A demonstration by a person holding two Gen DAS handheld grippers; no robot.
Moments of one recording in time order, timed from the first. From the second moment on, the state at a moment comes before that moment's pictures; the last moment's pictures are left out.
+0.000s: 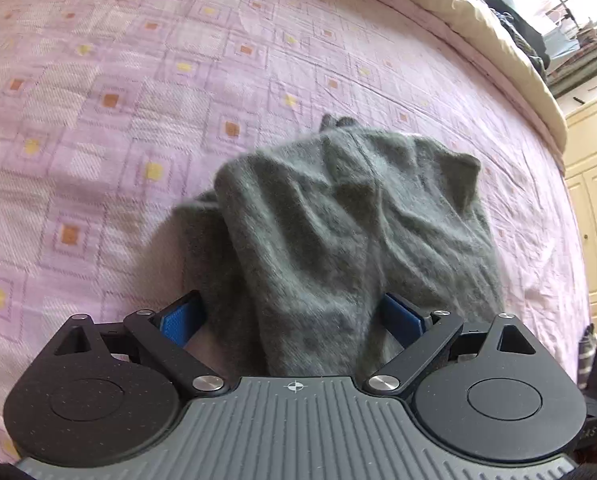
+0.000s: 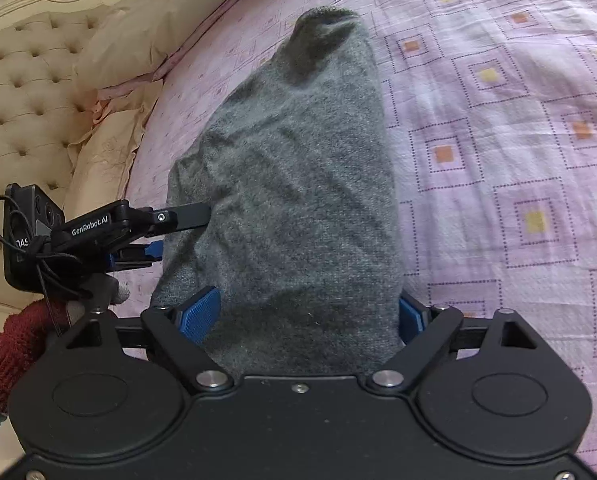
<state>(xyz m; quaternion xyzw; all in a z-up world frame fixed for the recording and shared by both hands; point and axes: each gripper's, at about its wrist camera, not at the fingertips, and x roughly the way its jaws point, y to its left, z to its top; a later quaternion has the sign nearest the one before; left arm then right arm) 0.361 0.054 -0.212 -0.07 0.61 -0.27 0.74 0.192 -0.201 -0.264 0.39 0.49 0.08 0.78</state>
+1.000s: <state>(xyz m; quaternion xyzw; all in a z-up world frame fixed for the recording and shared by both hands) 0.283 0.049 -0.213 -0.17 0.65 -0.31 0.67 0.082 -0.229 -0.231 0.39 0.53 0.06 0.75</state>
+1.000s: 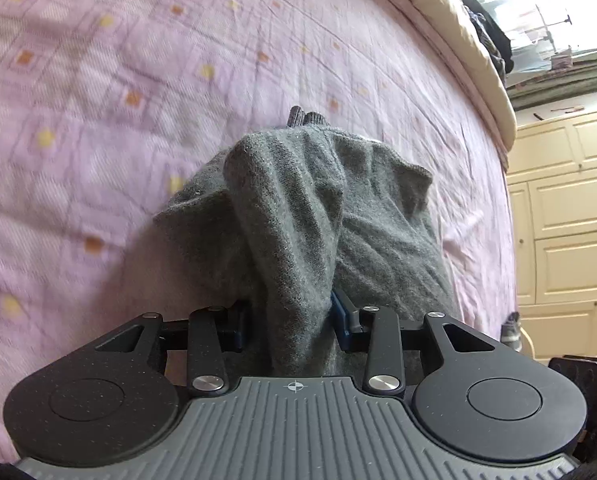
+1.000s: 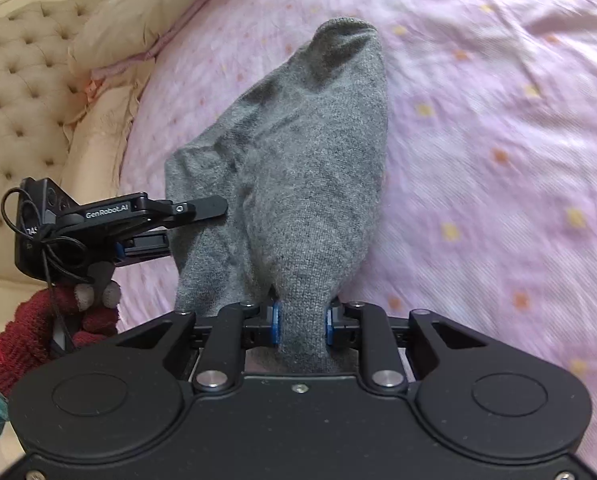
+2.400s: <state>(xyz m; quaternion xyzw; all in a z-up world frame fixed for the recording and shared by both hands) 0.034 -0.016 -0.065 0.10 0.49 -0.13 0.86 -0.071 -0.221 -0.112 0.14 0.39 -0.06 0.91</state>
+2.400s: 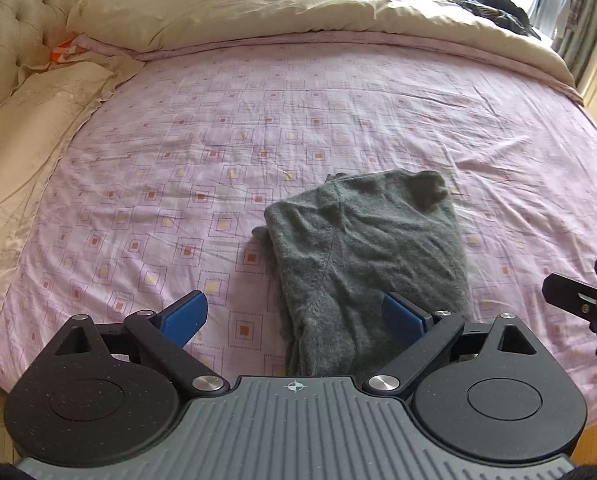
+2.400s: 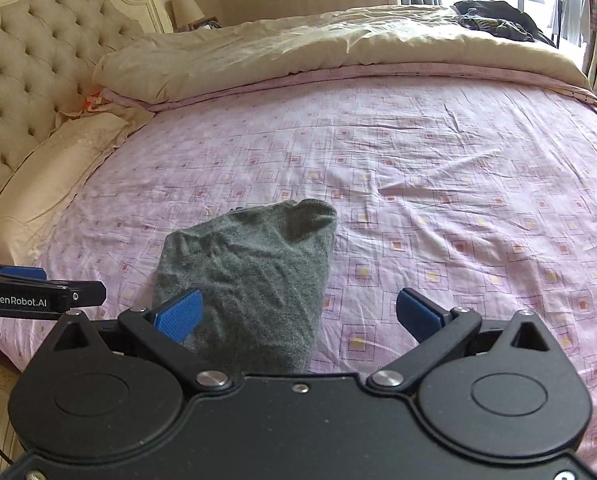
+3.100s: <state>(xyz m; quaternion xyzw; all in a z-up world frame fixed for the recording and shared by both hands) -0.005 -0.014 -0.050 0.12 0.50 -0.12 0.85 -0.087 -0.215 -0.086 0.13 0.40 -0.09 0.90</state>
